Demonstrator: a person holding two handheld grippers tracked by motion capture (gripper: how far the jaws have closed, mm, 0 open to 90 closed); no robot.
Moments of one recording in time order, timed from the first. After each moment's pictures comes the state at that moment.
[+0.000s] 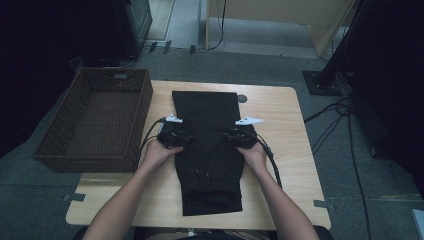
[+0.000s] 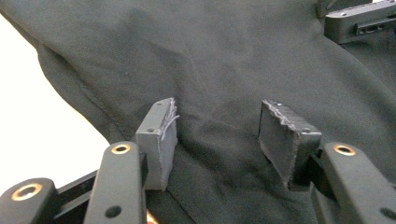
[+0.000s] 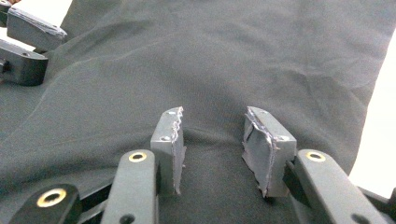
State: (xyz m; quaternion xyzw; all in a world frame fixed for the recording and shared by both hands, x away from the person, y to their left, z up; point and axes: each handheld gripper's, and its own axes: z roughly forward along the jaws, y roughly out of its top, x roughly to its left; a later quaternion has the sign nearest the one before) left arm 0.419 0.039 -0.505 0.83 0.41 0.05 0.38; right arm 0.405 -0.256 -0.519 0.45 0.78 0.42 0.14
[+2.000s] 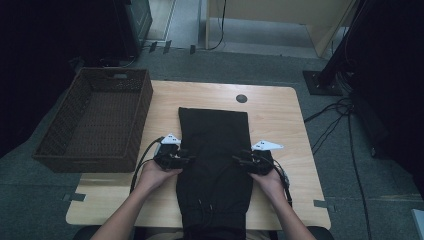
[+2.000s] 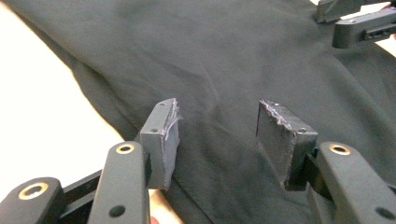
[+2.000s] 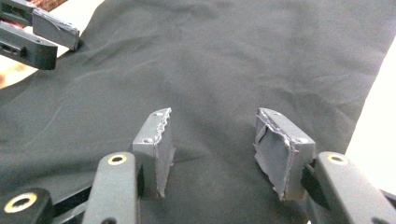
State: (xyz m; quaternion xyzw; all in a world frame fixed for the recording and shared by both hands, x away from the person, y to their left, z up) left arm 0.341 0.042 -0.498 0.83 0.39 0.02 0.40; right arm 0.311 -0.290 -0.513 0.46 0.76 0.44 0.11
